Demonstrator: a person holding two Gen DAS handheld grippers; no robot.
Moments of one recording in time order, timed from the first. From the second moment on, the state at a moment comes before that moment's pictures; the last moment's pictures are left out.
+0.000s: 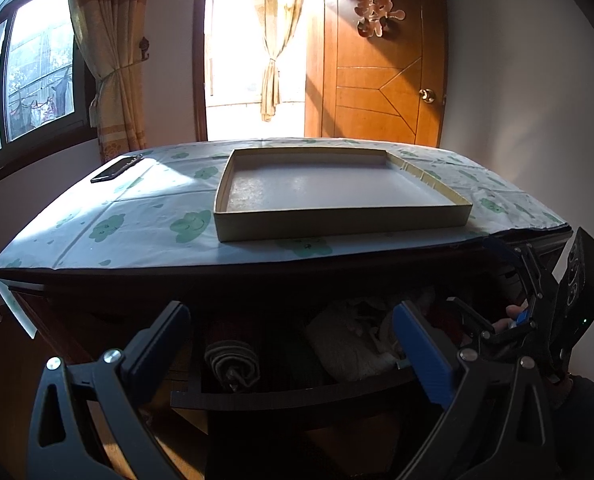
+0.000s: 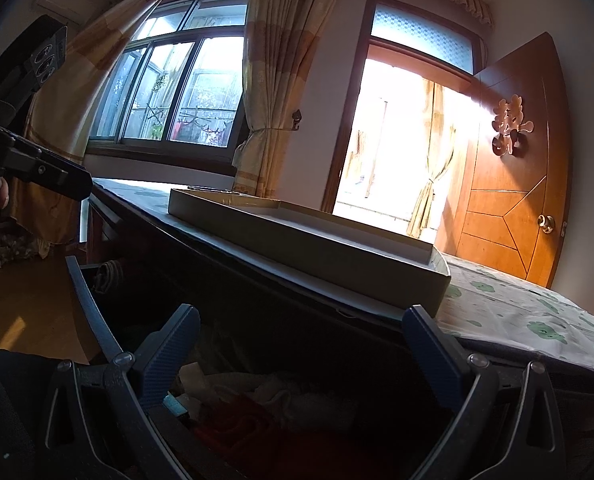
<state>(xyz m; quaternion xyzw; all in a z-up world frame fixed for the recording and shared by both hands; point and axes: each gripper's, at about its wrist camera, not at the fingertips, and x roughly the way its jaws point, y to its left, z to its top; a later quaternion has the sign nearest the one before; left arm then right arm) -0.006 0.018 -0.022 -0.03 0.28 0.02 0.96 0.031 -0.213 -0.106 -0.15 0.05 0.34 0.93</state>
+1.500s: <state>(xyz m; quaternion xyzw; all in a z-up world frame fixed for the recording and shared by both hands) -0.014 0.027 -0.031 -0.04 0.29 0.02 0.96 -0.009 -0.218 -0.104 -0.15 0.12 0.33 0.92</state>
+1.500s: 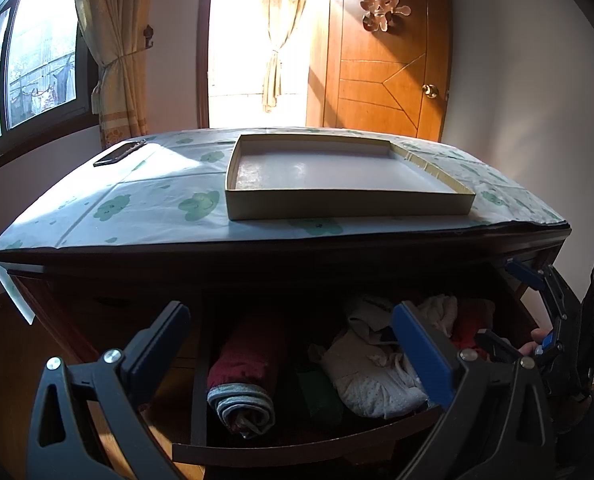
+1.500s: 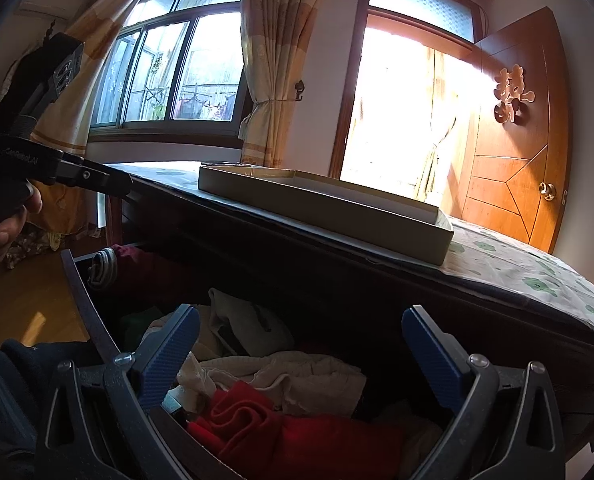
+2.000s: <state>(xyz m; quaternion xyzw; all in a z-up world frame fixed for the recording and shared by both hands) -0.018 0.031 -0.034 -0.04 0.30 0.02 0.95 -0.017 -0.222 -0.103 -0.14 0.15 0.34 0.92</state>
